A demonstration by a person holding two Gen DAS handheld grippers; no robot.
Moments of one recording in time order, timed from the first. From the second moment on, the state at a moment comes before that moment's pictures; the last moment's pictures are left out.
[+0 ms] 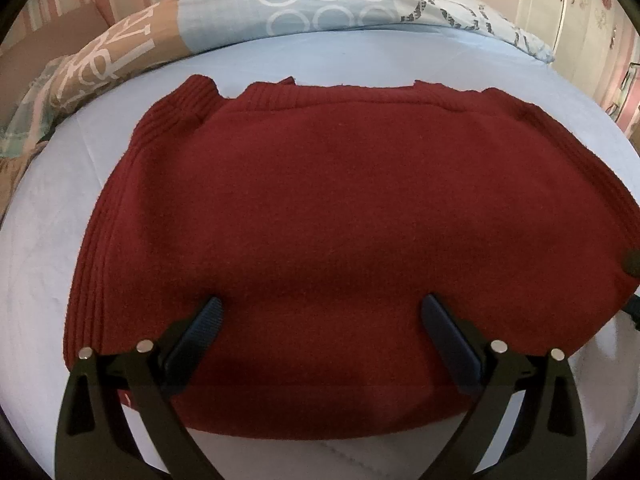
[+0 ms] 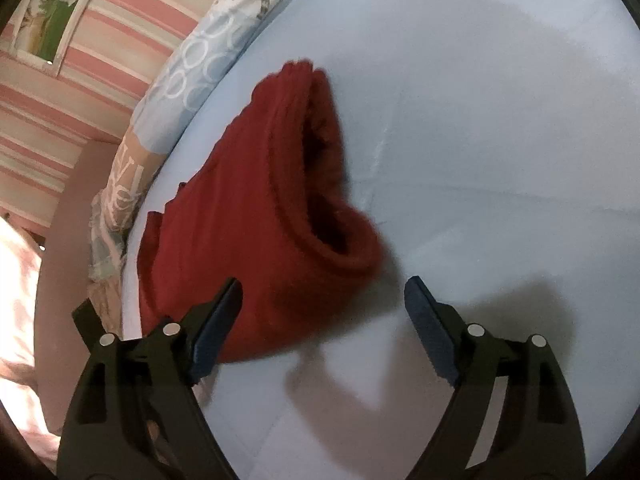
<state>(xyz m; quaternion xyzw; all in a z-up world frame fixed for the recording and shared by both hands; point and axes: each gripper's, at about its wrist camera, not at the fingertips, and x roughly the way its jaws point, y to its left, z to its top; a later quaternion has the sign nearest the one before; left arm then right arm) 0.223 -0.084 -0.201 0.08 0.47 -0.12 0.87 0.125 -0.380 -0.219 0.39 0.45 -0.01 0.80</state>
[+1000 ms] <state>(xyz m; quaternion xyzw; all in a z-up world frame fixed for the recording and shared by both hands) 0.223 -0.086 -0.203 0.09 0.47 -0.13 0.87 0.194 -0.324 -0.204 0.09 0.49 -0.08 0.86</state>
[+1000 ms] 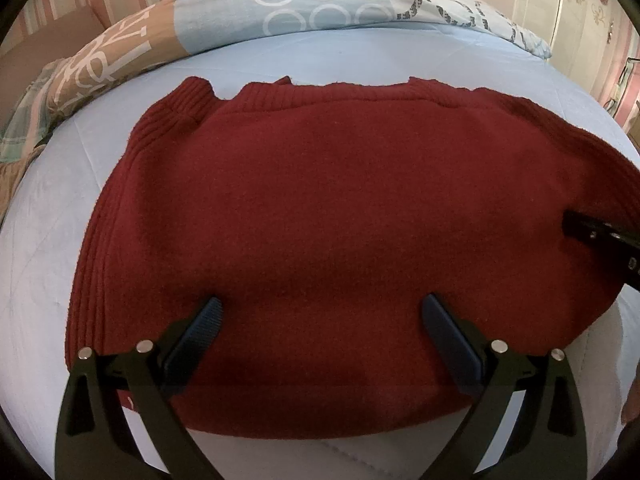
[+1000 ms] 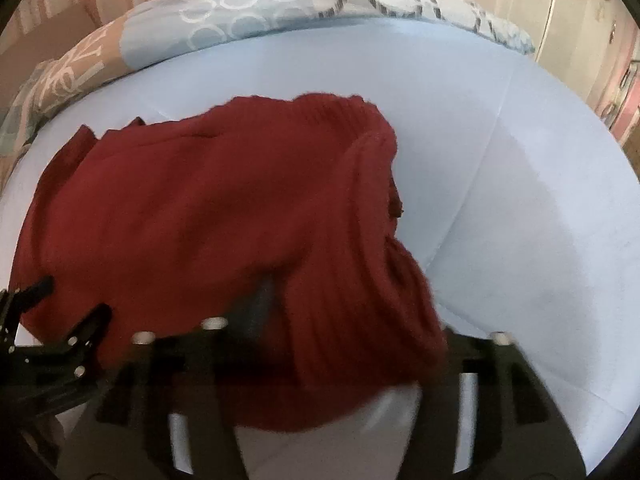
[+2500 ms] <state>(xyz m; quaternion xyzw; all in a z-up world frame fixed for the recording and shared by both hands) 0.214 -0.019 -0.170 0.09 0.45 -0.14 0.88 0.185 -0.228 -0.117 0.04 0.37 -0.02 0.93</state>
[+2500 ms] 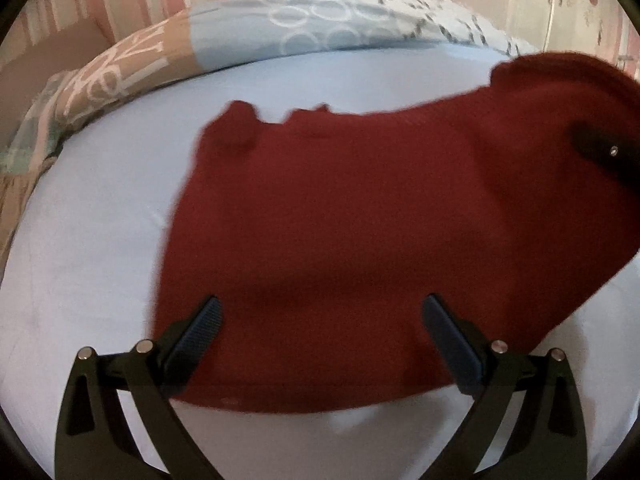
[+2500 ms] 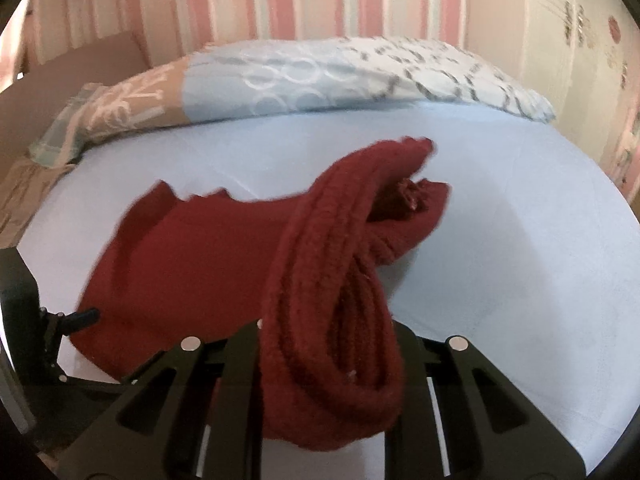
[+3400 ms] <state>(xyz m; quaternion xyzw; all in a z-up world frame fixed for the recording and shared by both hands) 0.212 0.178 -0.161 0.05 0.43 -0.04 0.90 0.203 -0.040 -0.156 -0.09 0.45 0.15 0.88</state>
